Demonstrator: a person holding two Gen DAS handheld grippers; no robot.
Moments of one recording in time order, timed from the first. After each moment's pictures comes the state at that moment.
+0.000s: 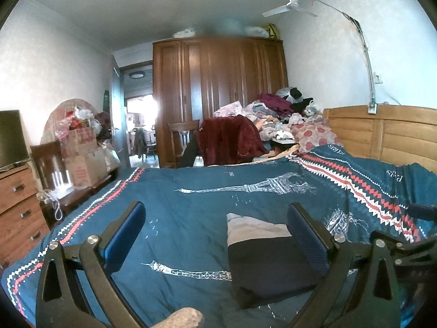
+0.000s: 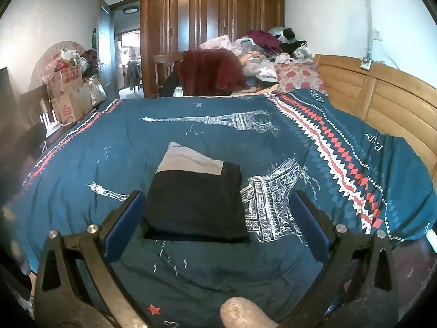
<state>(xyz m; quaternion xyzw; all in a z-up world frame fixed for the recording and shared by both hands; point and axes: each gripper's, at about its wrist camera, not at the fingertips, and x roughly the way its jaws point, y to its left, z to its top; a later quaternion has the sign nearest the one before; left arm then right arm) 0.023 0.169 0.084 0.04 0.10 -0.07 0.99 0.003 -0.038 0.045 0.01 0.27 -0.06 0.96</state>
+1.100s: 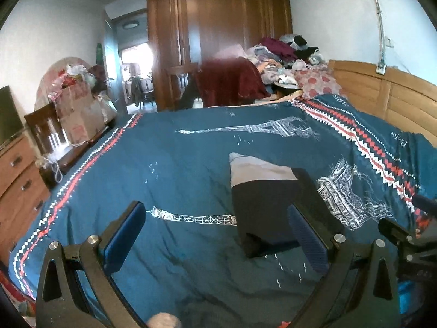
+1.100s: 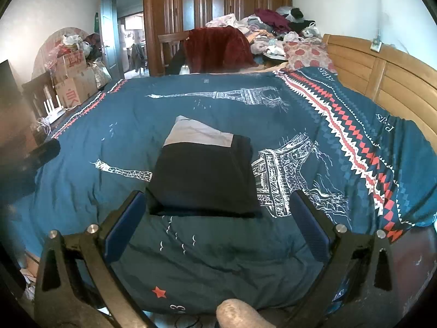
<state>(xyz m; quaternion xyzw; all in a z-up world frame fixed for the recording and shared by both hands) 0.053 0.181 0.039 0.05 0.25 -0.06 0.96 0.000 -0.030 0.018 0.02 0.32 -0.04 0.95</state>
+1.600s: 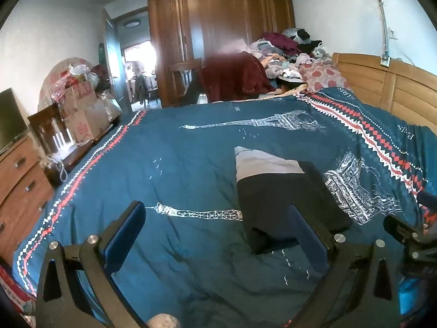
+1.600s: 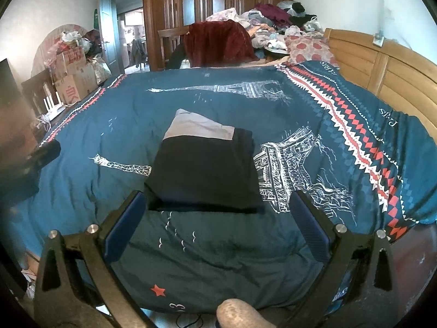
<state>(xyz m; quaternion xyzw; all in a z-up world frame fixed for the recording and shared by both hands) 0.060 0.178 0.026 0.06 0.27 -0.05 0.96 0.005 -0.027 0.009 0.02 0.34 -0.04 0.94</state>
